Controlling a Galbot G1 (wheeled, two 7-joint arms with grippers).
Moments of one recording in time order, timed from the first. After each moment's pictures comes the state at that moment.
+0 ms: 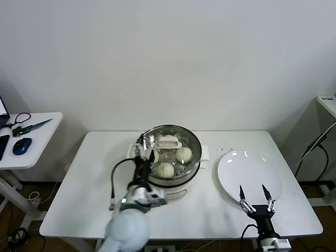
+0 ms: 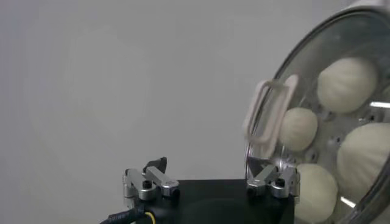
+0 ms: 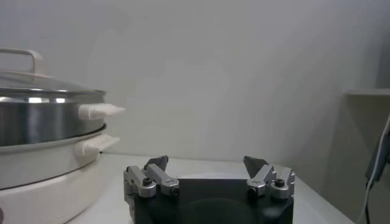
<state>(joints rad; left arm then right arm) 1.18 -1.34 -0.05 -2.08 1.15 0.61 0.14 -1.61 1.33 0.63 1.80 0.20 0.27 0.00</state>
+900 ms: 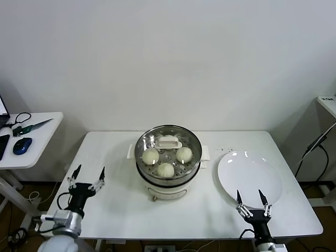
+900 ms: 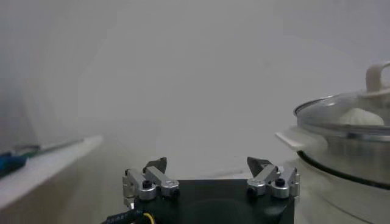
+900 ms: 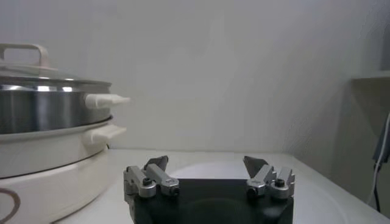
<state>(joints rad) 1.51 -1.23 -0.63 -1.91 -0.19 -0.02 -0.04 -1.61 1.33 0.60 1.73 0.23 0.33 -0.01</state>
